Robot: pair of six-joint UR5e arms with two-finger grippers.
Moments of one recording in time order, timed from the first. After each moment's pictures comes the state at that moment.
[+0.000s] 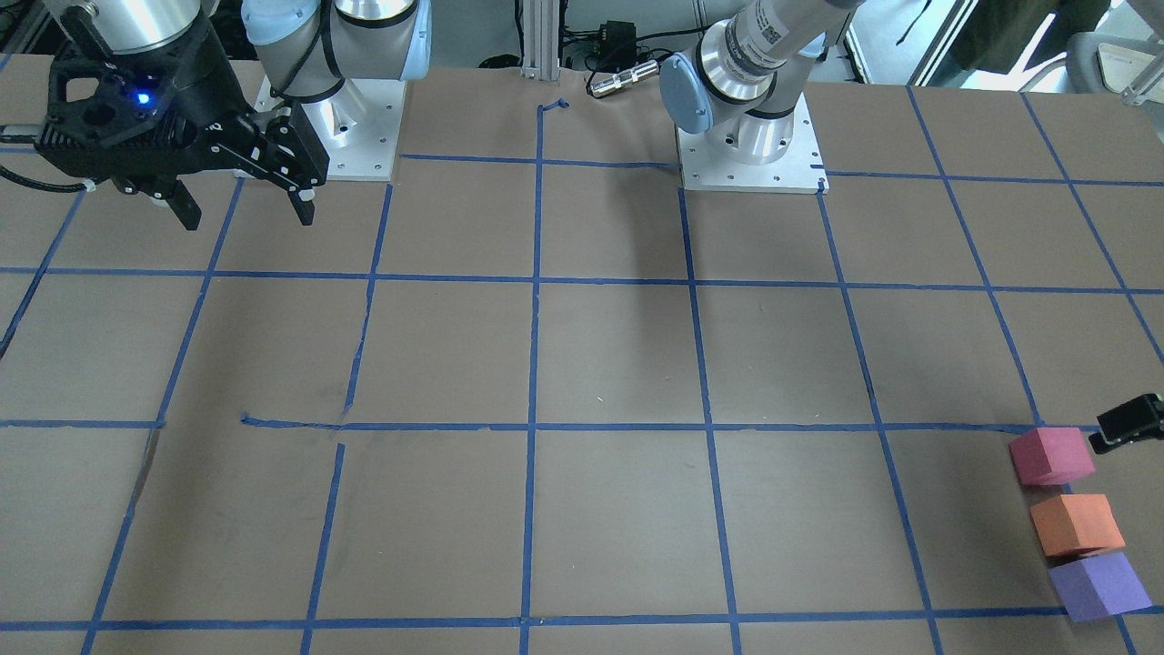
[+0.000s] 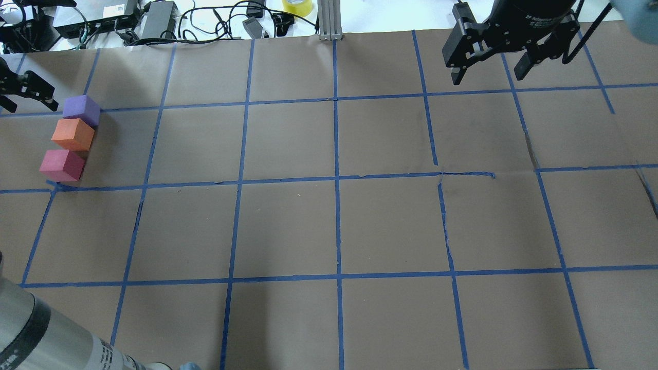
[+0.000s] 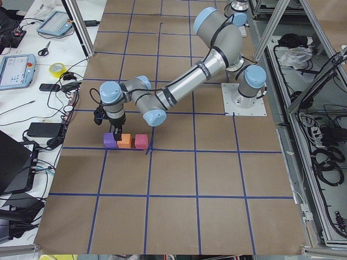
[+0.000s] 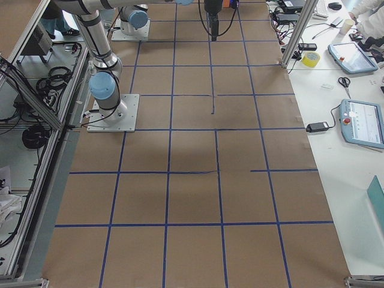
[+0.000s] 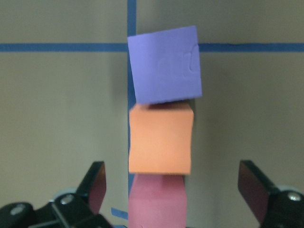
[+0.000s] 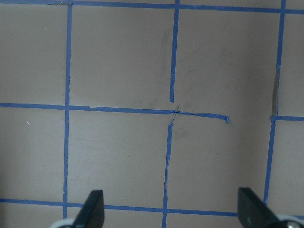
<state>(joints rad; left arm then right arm) -1.00 -2.01 -1.31 -1.35 1.57 0.55 1.58 -1.55 1.43 -1.53 -1.54 -0.05</state>
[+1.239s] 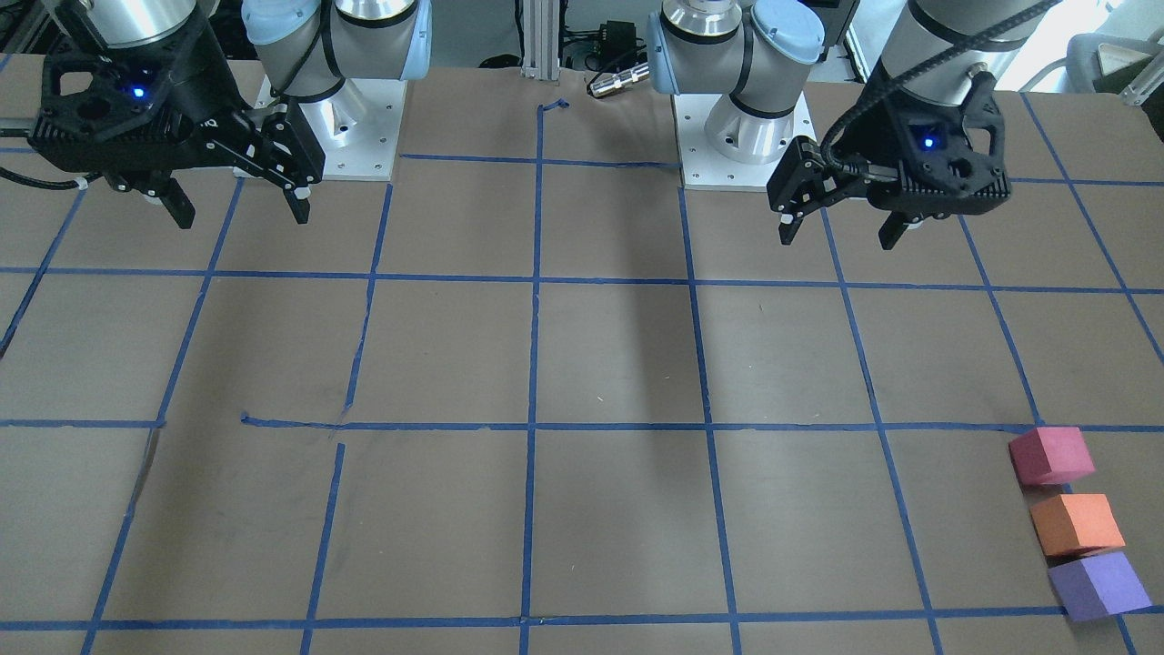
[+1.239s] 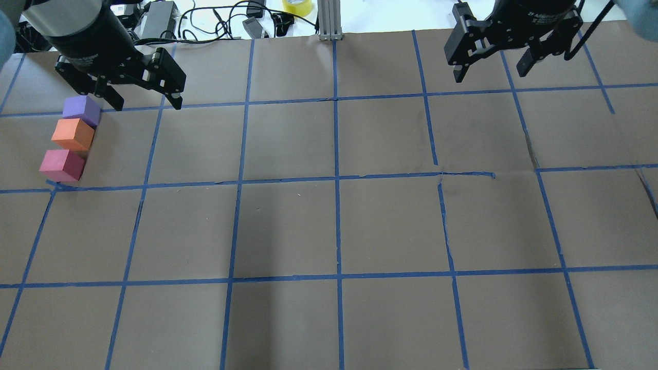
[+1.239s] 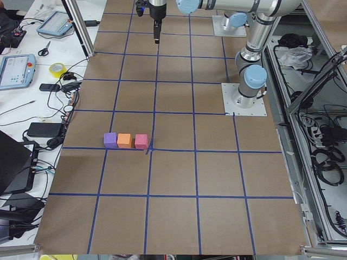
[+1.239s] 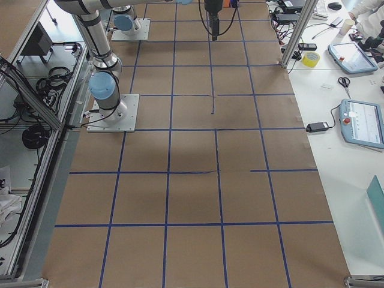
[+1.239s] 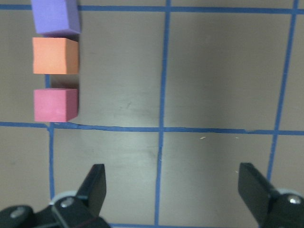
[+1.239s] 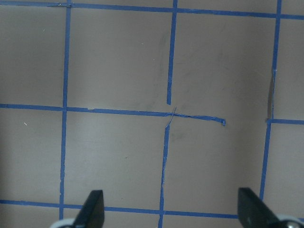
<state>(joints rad) -1.52 -1.56 -1.51 -1.59 1.57 0.07 1.58 -1.54 1.42 -1.53 -1.55 -0.06</state>
